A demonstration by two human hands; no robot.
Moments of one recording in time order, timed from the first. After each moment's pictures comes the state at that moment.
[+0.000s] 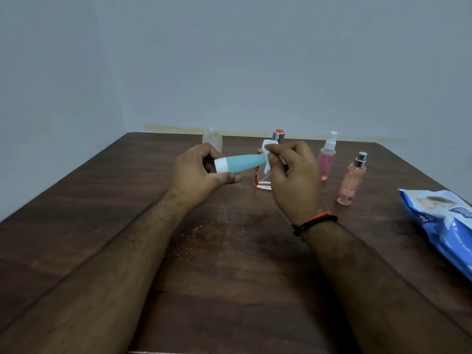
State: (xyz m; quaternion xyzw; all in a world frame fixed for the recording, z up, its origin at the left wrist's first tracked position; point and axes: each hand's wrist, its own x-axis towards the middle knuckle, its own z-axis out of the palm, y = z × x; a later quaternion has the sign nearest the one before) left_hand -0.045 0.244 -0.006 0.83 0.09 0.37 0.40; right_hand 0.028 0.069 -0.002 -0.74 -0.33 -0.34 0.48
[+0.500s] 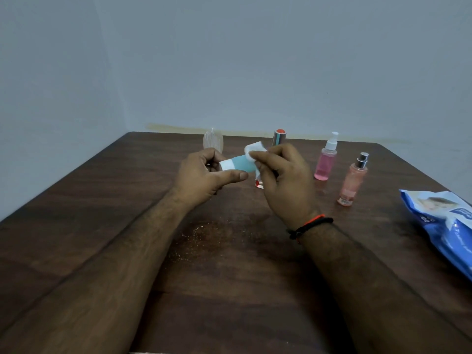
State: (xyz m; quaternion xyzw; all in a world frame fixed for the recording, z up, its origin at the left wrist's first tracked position) left_hand -0.050 0.234 0.000 0.80 0.09 0.30 0.52; right_hand 0.028 0.073 -0.007 -0.72 -0.40 -0.35 0.44
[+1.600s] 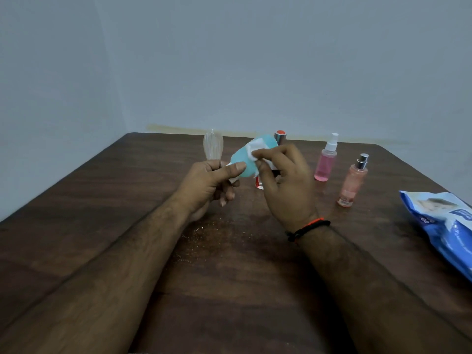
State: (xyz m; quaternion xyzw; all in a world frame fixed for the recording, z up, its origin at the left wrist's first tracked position) left_hand -0.046 0.227 -0.007 0.66 0.05 0.17 0.73; right_hand 0.023 0.075 -0.009 -0.71 -0.39 -0.35 0.48
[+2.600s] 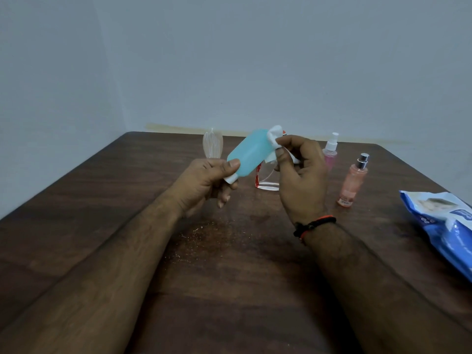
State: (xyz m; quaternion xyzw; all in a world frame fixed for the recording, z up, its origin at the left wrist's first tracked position) left_hand -0.048 0.242 -0.008 0.69 -0.03 0.12 0.72; right_hand 0.028 0.070 -0.005 -0.63 -0.31 -0.29 0.65
